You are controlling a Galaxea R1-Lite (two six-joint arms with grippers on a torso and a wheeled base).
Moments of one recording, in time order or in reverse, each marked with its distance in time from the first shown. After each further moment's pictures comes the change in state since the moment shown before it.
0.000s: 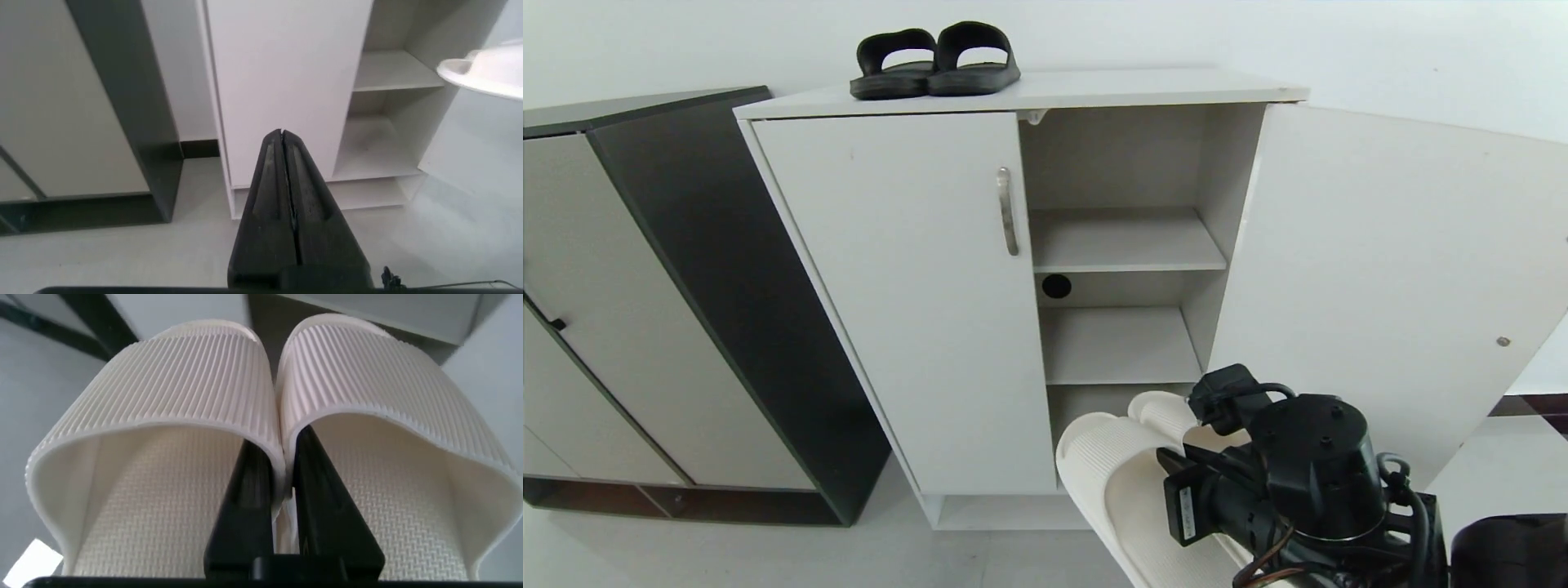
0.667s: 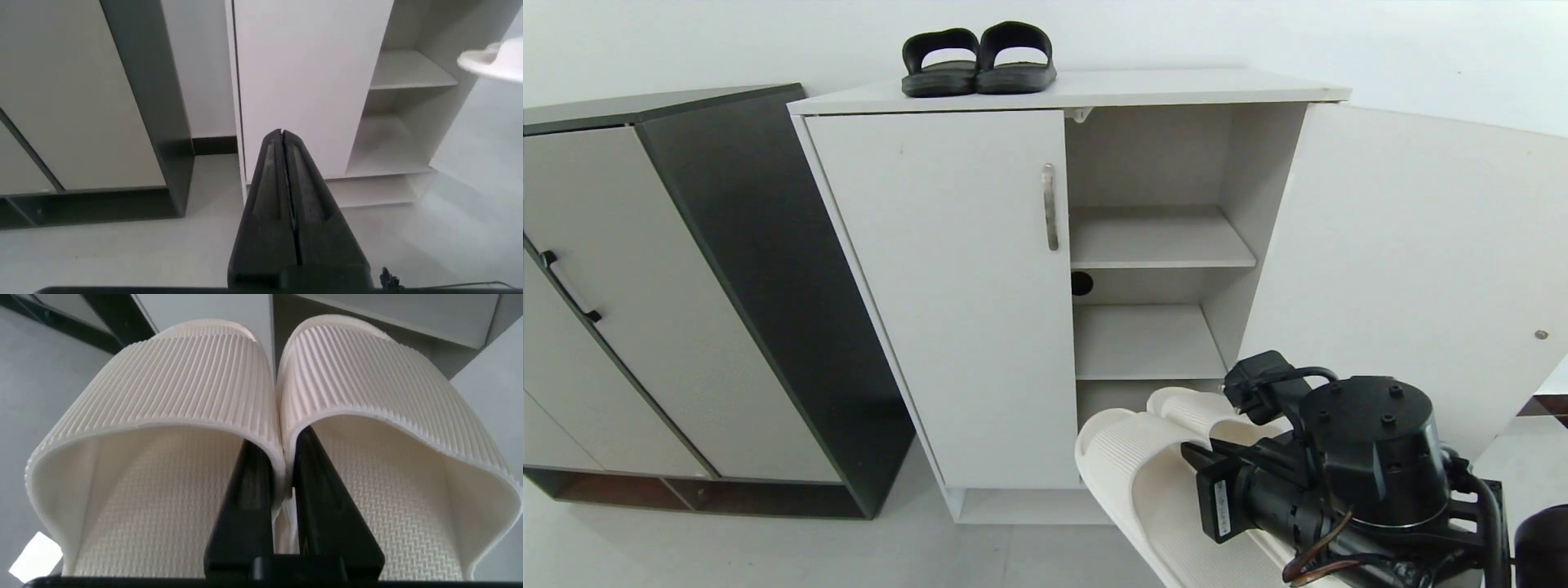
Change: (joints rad) left arm 0.000 0.005 0.000 0.000 0.001 -0.009; right arm -0.038 -0.111 0.023 0.096 0.050 -0.024
